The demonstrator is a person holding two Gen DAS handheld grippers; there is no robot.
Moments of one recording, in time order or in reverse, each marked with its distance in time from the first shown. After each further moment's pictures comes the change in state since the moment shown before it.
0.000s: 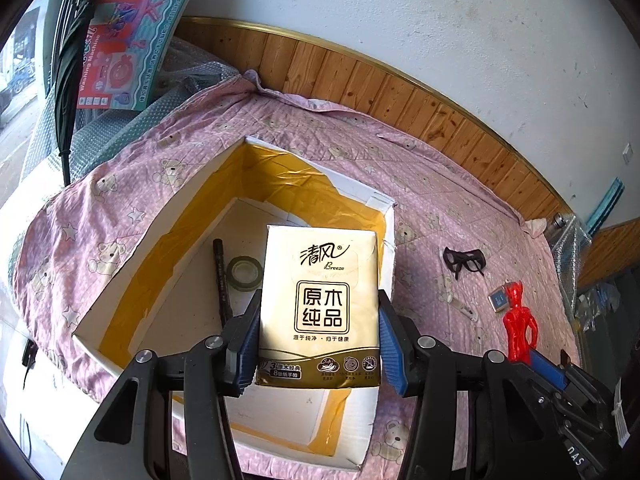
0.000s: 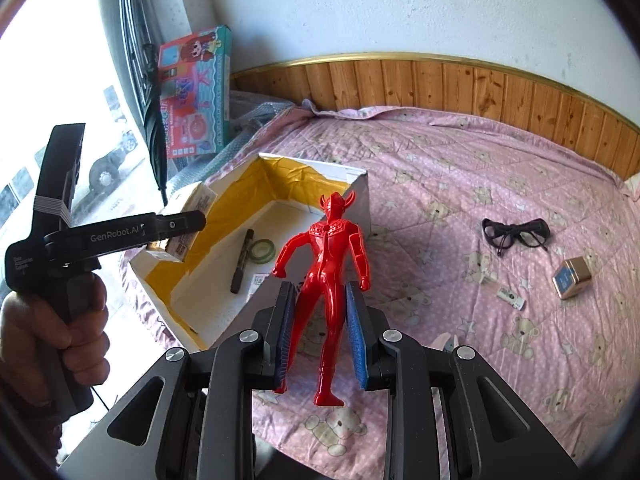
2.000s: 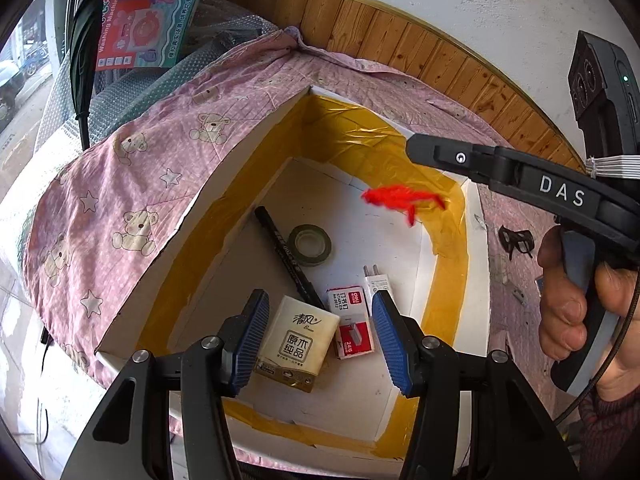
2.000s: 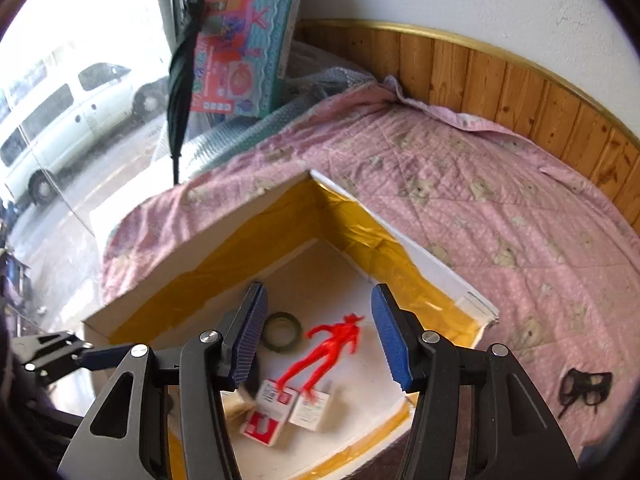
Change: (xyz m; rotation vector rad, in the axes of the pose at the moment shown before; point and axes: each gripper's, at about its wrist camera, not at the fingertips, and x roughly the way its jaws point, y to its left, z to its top) left arm 0.037 0.051 -0.001 -0.029 0.136 0.099; right arm 0.198 0.049 0.123 -0.213 0.194 0.142
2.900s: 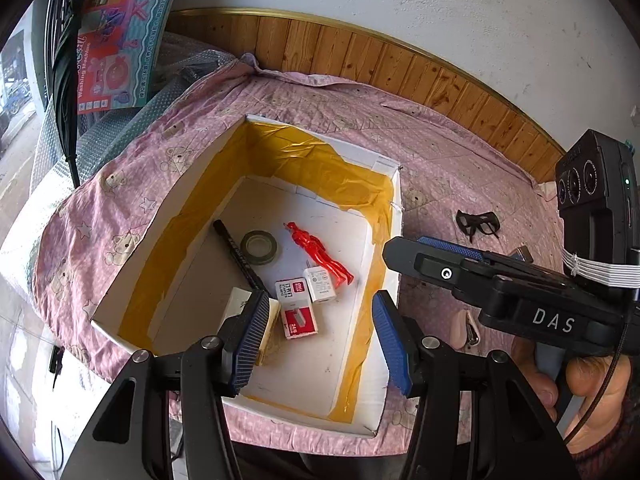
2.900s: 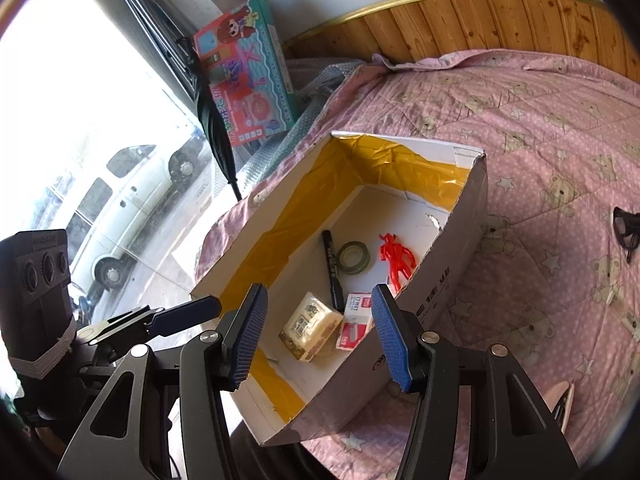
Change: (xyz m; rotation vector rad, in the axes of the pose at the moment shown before) left arm -0.045 -0.064 -0.018 0.125 -0.050 -0.025; right arm -0.089 -0.018 -0.102 0.301 -0.094 0.269
